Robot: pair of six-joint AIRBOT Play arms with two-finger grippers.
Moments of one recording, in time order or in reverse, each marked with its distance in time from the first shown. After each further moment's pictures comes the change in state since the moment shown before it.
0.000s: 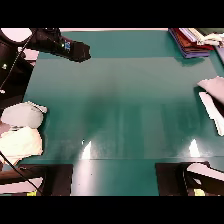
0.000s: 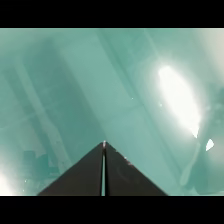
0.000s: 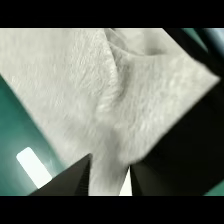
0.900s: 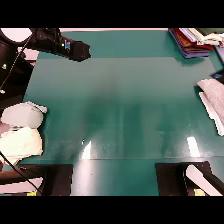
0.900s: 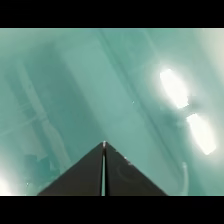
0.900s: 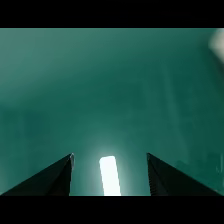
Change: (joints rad) left arm 0.000 0.000 0.000 0.002 0.020 0.004; right arm 0.519 0.263 -0.211 0.341 -0.107 0.053
